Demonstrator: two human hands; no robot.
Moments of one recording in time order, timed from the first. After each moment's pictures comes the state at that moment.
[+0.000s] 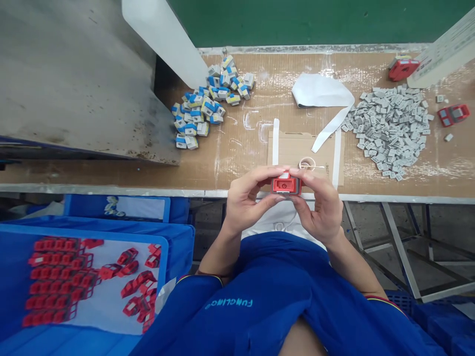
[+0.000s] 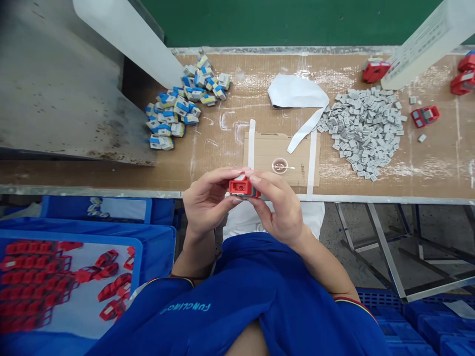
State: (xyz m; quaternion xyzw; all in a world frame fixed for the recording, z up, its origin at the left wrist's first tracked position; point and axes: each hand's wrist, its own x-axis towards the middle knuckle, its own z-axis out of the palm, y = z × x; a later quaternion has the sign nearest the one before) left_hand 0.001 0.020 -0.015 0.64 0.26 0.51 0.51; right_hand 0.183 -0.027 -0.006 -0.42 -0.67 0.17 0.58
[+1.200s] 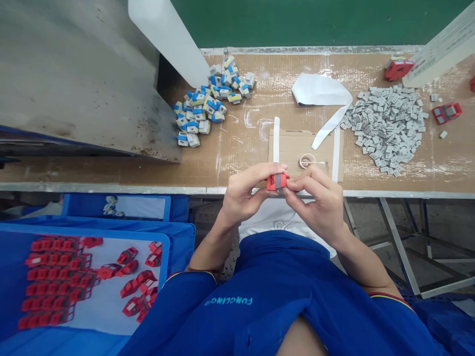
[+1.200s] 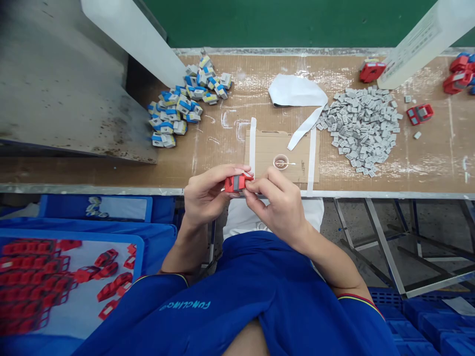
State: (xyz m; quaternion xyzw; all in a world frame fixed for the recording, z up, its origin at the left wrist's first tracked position) left_hand -0.015 0.031 -0.013 0.72 0.24 0.47 0.44; right_hand 0.177 -0.027 0.020 -0.51 -0.68 0.17 0.50
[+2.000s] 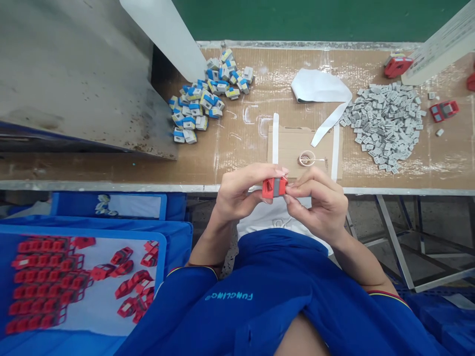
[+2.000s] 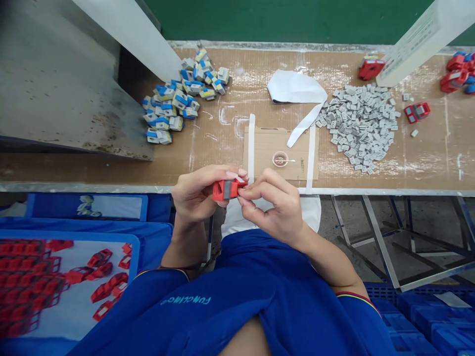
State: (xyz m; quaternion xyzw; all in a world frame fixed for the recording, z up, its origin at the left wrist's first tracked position) left_hand -0.020 0.034 -0.008 0.71 0.20 0.49 0.46; right_hand 0.174 -0.030 0.025 -0.45 -0.65 0.24 0.56
